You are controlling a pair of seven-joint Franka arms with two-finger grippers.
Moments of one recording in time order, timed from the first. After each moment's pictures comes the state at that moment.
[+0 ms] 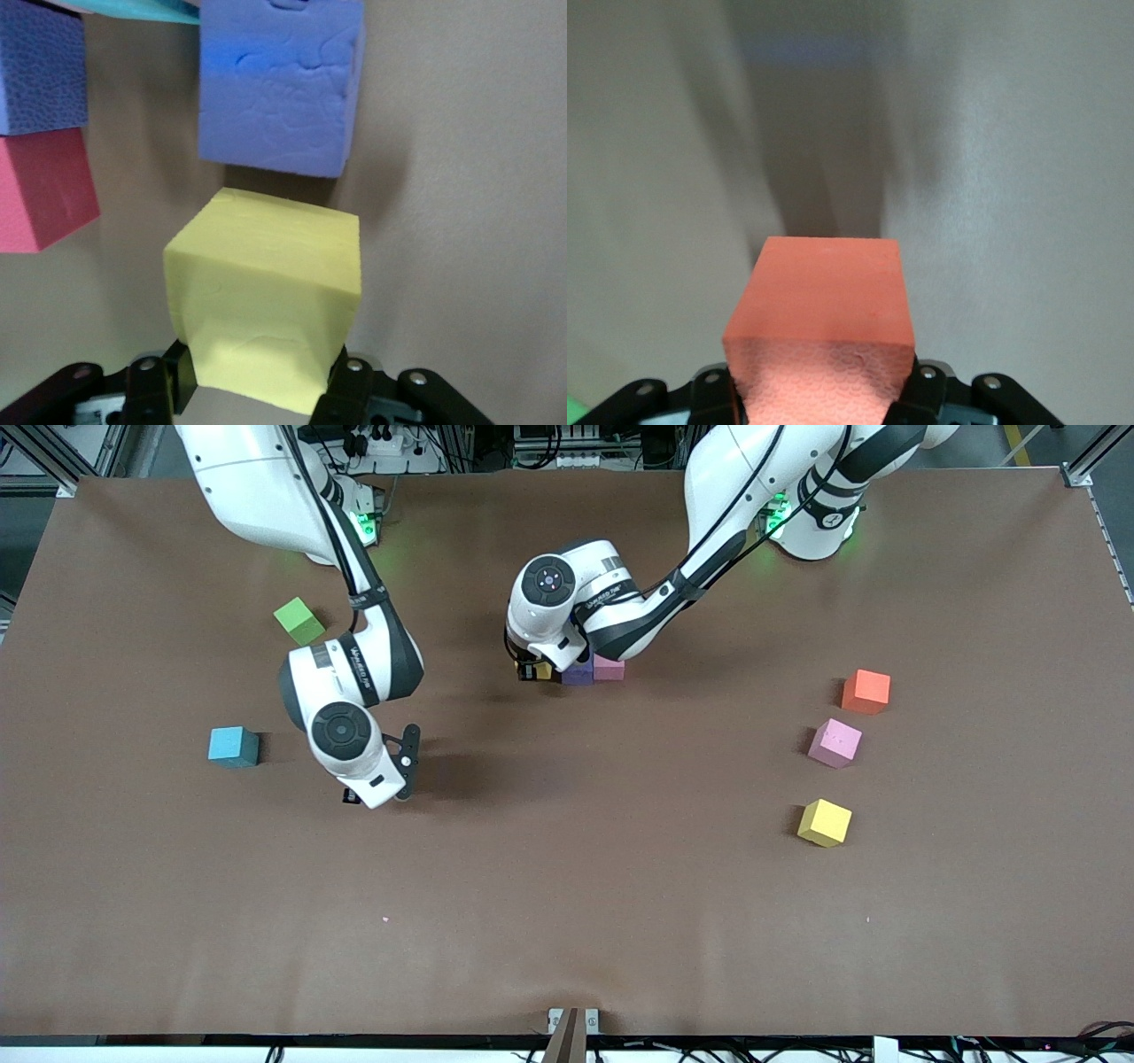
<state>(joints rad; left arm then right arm) -0.52 0.77 -0.58 -1.66 0.14 2.39 -2.71 0.62 0.53 -0.32 -1.78 -0.04 2.02 -1.10</state>
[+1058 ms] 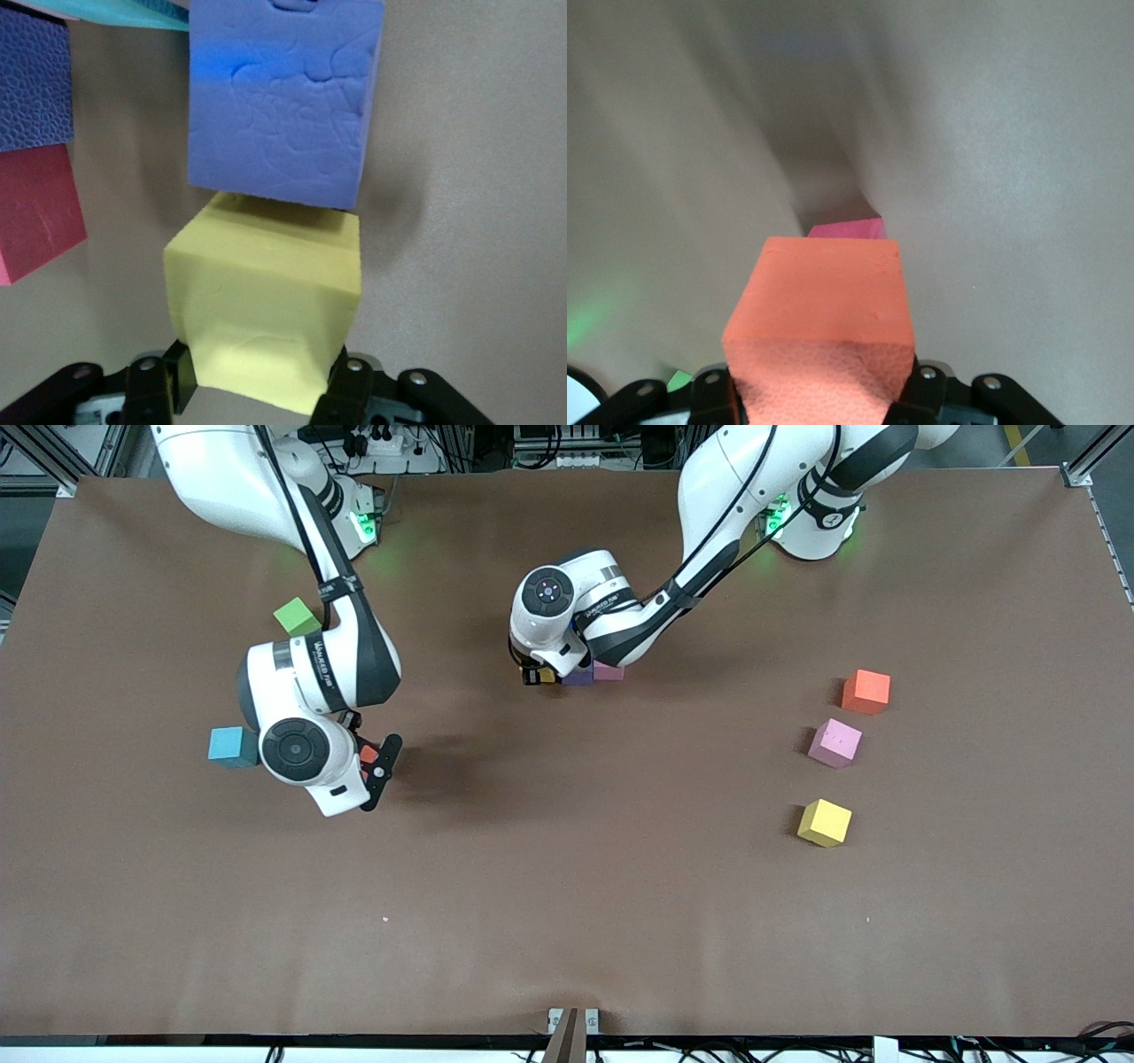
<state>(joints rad) -0.54 0.80 -0.56 -1.66 0.15 2.39 -2.71 0.58 0.52 -0.32 -1.66 0.00 1.79 -0.94</state>
